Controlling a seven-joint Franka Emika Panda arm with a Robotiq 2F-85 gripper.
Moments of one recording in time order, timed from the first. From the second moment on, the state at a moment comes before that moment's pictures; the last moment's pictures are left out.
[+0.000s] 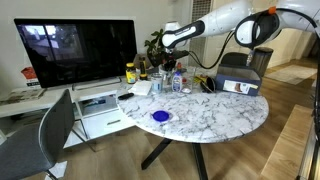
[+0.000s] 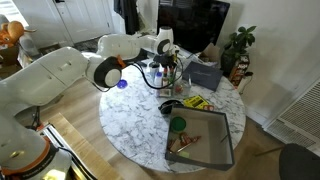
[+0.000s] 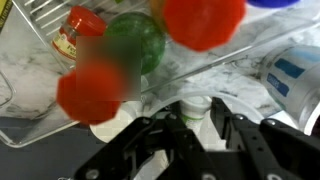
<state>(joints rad) 0.00 1.32 -0.04 -0.57 -0.03 2.03 -0.12</state>
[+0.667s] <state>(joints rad) 0.04 1.25 -0.08 -0.50 -0.06 1.90 -0.09</state>
